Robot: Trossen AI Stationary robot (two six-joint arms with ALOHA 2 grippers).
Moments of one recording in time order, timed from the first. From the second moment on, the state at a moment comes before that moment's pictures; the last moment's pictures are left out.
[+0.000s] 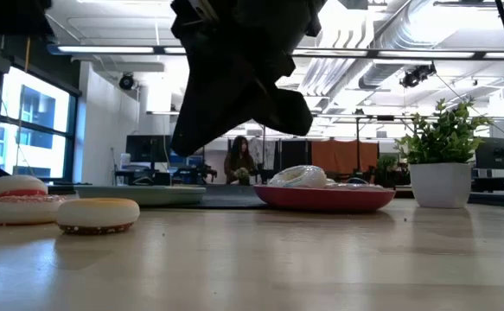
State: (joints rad) left arm -0.74 1.03 0.65 -0.30 -0.46 0.71; right arm 0.33 2.15 1.64 -0.44 0.09 0.86
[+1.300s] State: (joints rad) left arm -0.49 1.61 0.65 0.03 -0.12 0.11; right arm 0.32 2.24 1.63 -0.30 0.17 0.31
